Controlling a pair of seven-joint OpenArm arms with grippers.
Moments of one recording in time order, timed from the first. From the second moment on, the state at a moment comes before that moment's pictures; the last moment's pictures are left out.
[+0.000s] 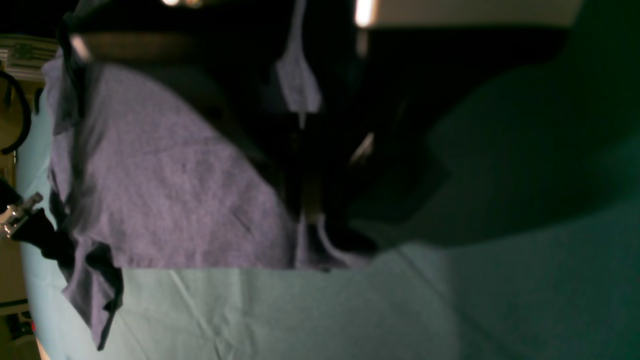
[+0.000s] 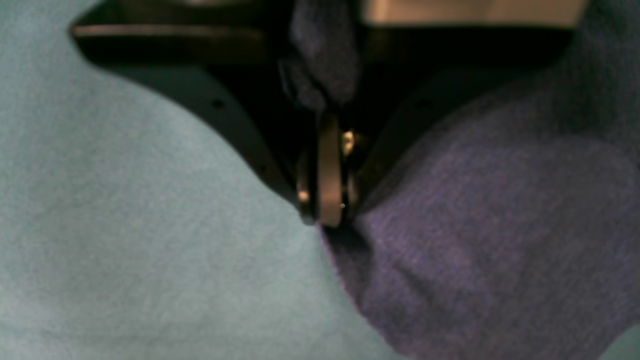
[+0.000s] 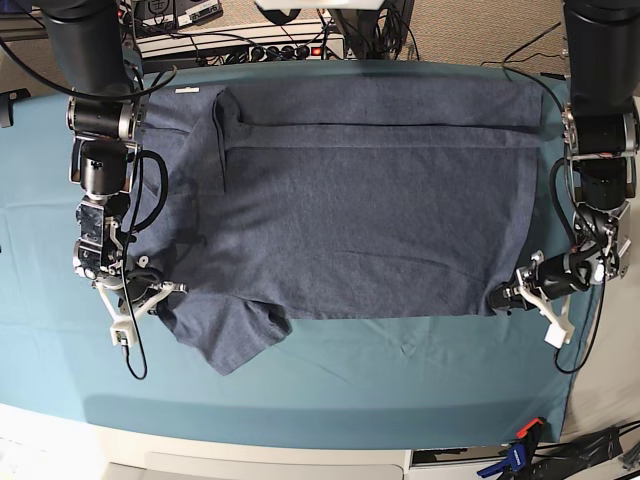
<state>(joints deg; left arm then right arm) -36.5 -24.7 1.1 26.1 -52.6 -40.3 44.8 33.8 20.3 5.8 36.3 7.1 24.6 -23.4</state>
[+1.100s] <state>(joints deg) -32.1 -28.1 1.1 26.3 -69.6 -43.0 55.3 10.8 31.5 5.6 68.6 10.6 29.3 -27.3</state>
